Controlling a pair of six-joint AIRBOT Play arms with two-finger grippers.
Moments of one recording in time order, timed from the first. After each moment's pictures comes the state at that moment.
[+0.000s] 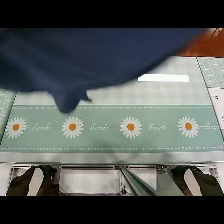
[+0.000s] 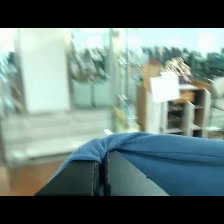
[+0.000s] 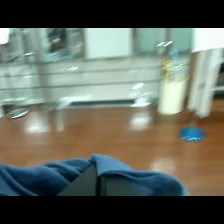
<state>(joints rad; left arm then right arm) 0.49 -0.65 1.83 0.70 -1.02 -1.21 -0.35 -0.66 1.77 -1.15 1.15 1.47</state>
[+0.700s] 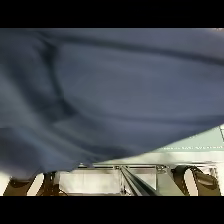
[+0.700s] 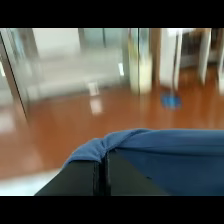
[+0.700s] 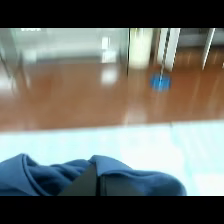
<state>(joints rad) 0.09 -0.55 1.61 1.22 -1.21 -1.37 -0.35 -0.43 1.67 -1.30 1.54 1.55</state>
